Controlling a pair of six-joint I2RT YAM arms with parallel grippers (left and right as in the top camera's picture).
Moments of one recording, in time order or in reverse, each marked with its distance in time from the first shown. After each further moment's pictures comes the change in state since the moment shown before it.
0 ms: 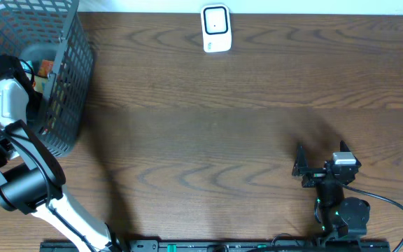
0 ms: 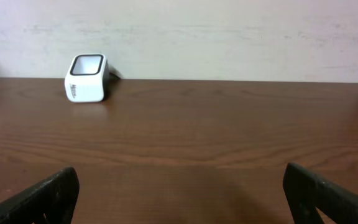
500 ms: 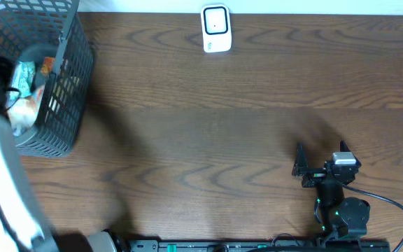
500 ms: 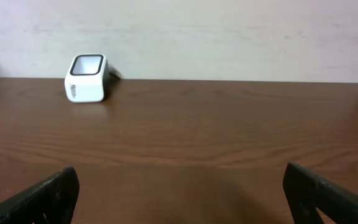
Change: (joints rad) left arm 0.001 -0.603 0.004 0.201 0.115 0.003; right arm 0.000 0.000 0.000 0.000 0.000 0.000
